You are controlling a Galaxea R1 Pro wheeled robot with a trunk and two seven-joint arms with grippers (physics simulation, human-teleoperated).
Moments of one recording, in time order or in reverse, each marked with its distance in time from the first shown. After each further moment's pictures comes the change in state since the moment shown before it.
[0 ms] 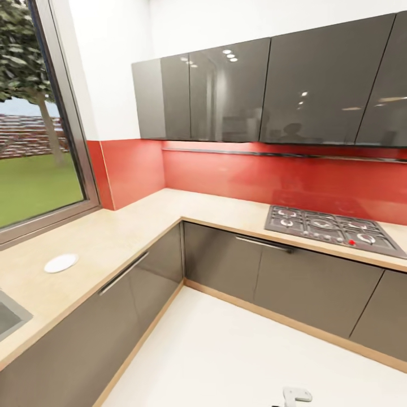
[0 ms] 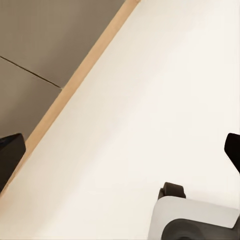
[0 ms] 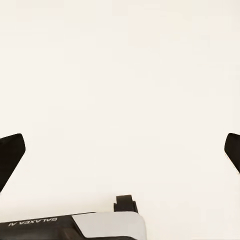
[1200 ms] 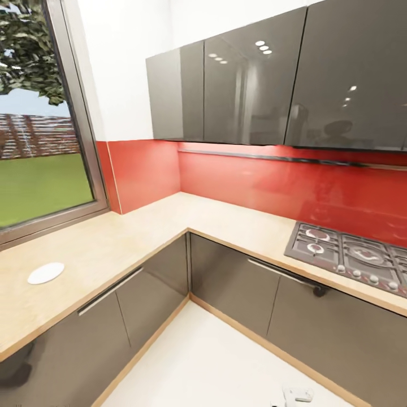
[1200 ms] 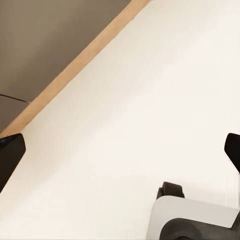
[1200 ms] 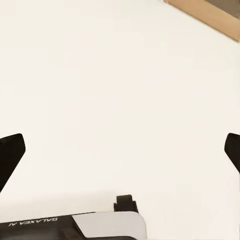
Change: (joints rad) left arm 0.002 -0.002 0.004 0.000 0.005 -0.001 0.000; right arm 0.000 0.000 -0.001 0.002 -0.001 -0.001 -0.001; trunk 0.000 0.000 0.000
